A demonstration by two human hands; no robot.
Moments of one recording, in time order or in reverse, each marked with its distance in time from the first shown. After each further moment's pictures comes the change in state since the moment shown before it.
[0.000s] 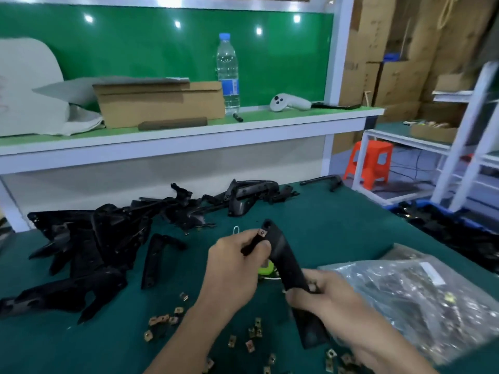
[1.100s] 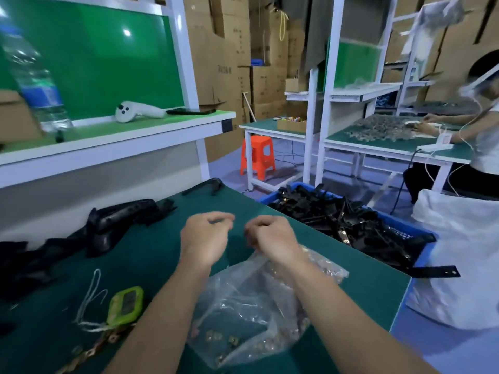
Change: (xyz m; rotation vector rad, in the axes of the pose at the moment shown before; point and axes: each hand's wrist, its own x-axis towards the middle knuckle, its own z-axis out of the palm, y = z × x) left_hand 0.084 0.086 0.192 -0.134 -0.216 -0.133; right_hand 0.037 0.035 -0.176 0.084 0.713 0.090
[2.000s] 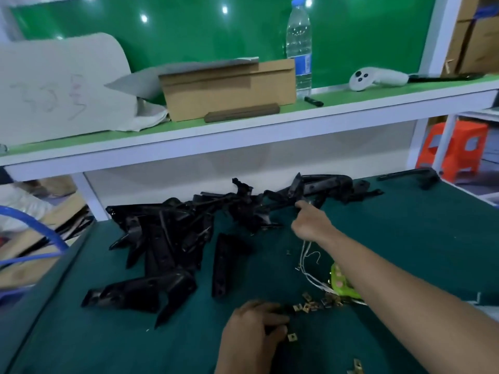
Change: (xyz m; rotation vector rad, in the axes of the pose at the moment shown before) left_hand -0.132 -0.199 -0.261 0.630 -0.007 -0.161; right_hand 0.022 -0.036 0.369 -0.663 -0.566 -0.291
